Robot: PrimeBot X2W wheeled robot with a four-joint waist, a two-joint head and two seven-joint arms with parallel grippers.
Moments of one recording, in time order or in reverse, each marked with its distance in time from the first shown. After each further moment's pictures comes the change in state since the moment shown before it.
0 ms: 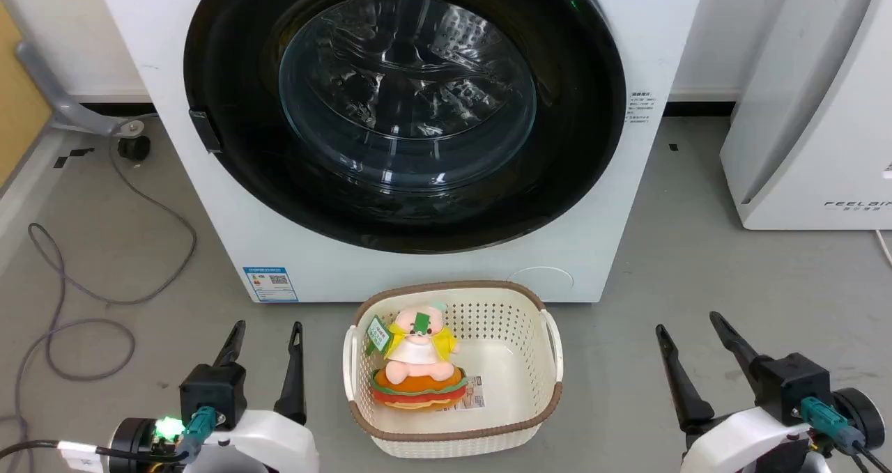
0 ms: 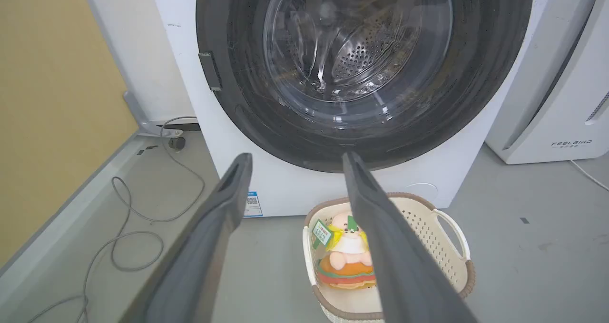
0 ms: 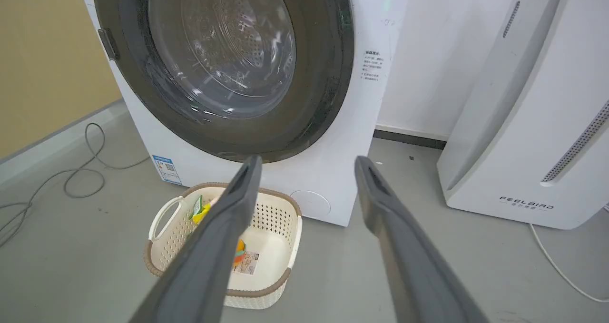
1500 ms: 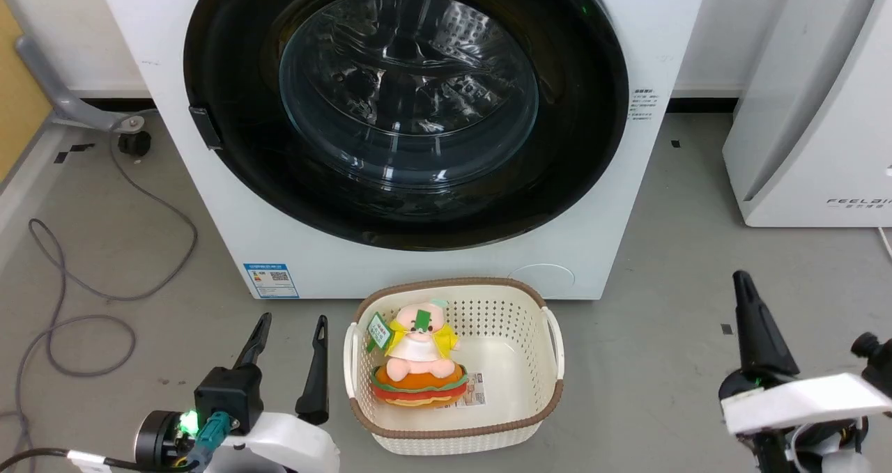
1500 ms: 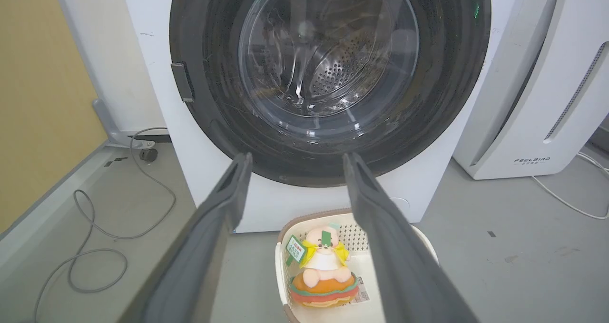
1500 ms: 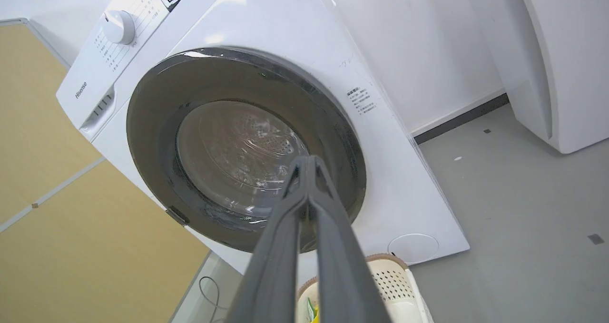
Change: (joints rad) left arm -0.020 0.000 -0.055 0.044 -0.062 -0.011 -0.092; right arm -0.083 -0.002 -0.035 0.068 0.674 0.000 -0.093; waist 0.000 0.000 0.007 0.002
